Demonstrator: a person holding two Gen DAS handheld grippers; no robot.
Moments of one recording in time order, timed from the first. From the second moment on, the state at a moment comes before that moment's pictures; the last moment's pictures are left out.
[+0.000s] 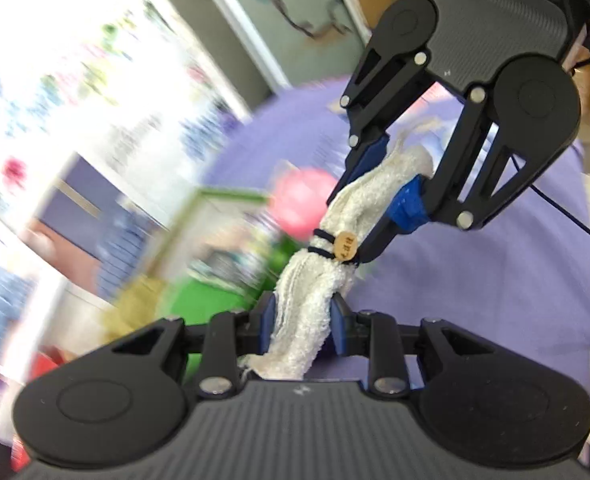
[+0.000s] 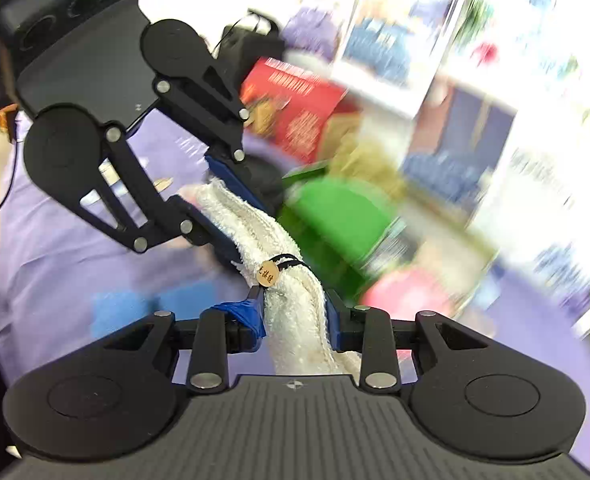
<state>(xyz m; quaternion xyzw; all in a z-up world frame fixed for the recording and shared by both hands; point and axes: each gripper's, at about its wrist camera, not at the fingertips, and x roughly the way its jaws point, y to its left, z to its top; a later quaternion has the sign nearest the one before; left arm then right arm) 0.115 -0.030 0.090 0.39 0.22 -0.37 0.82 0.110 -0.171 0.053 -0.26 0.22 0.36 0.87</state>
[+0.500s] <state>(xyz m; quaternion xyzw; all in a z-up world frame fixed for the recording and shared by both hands) 0.326 -0.024 0.093 0.28 0.31 -0.20 0.89 0.307 -0.170 0.067 -0.20 0.23 0.29 0.91</state>
